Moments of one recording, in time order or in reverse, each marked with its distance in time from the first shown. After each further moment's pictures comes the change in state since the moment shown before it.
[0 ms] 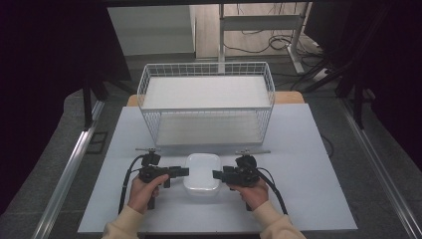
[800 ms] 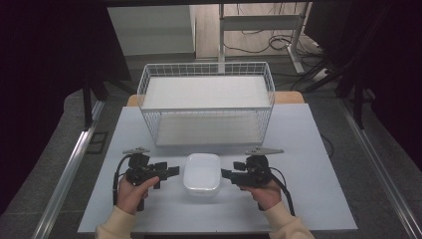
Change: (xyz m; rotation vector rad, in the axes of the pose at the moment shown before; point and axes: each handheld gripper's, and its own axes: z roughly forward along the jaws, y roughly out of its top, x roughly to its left) left arm -0.017 -0.004 -0.036 -0.088 0.129 0.114; right arm 0.005 0.006 -0.039 -0.050 -0.040 -0.126
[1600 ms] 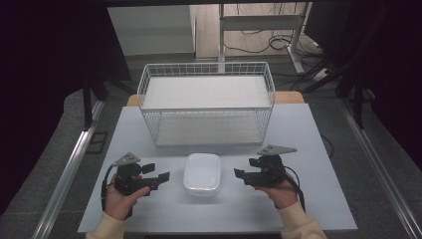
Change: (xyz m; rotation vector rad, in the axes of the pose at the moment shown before) left arm -0.005 -0.018 -0.031 -0.066 0.121 0.175; right arm -0.014 0.004 -0.032 0.015 -0.091 -0.104
